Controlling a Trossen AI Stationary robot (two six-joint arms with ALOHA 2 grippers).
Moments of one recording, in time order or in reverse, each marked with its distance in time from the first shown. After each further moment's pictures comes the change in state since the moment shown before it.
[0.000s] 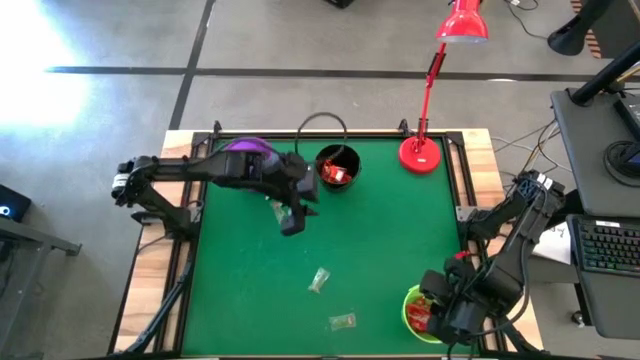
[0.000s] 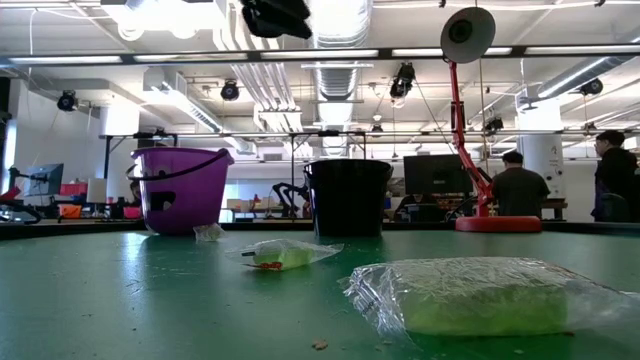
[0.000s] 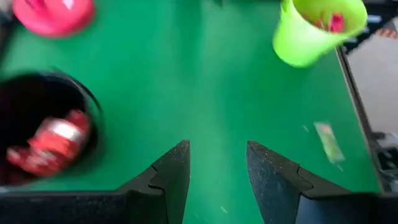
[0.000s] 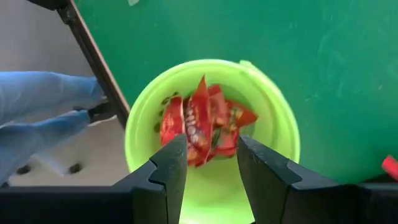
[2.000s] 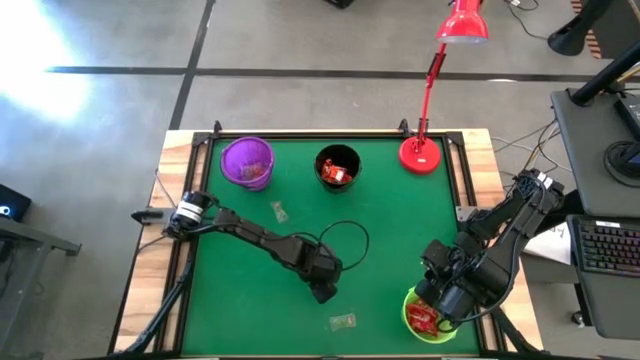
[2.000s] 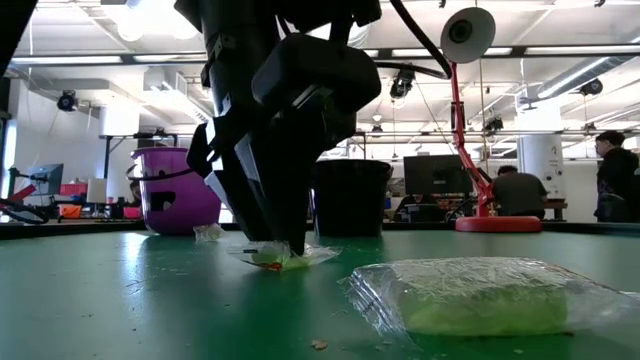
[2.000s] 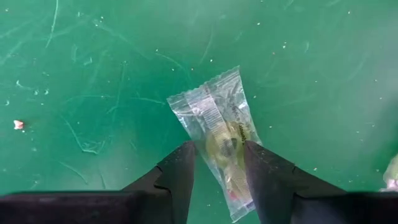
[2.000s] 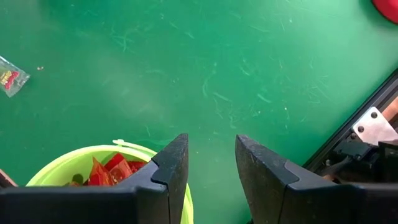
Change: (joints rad) left arm -0.355 0.572 -0.056 0.120 -0.069 -0.924; right arm -0.075 -0.007 -0.001 -0.309 0.189 0.191
